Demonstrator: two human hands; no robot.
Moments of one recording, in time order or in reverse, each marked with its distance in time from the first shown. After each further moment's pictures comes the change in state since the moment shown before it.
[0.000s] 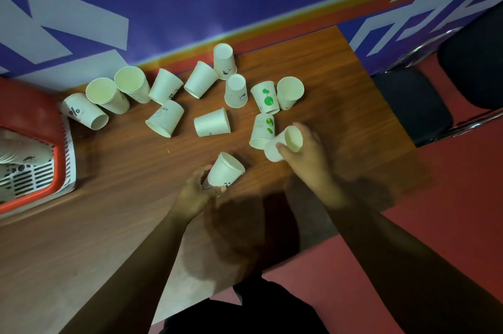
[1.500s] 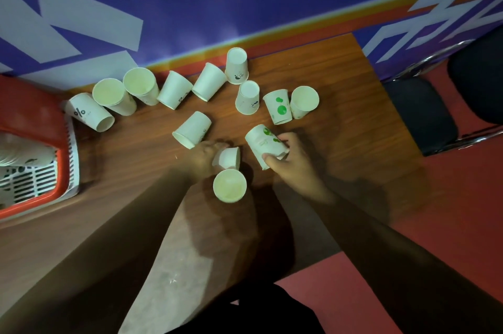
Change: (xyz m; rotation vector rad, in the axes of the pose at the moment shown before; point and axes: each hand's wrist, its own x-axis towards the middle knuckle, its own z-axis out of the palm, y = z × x) left_hand 0.085 0.050 -0.057 0.767 -0.186 0.265; right_hand 0.012 -0.036 0.036 0.130 -0.209 0.023
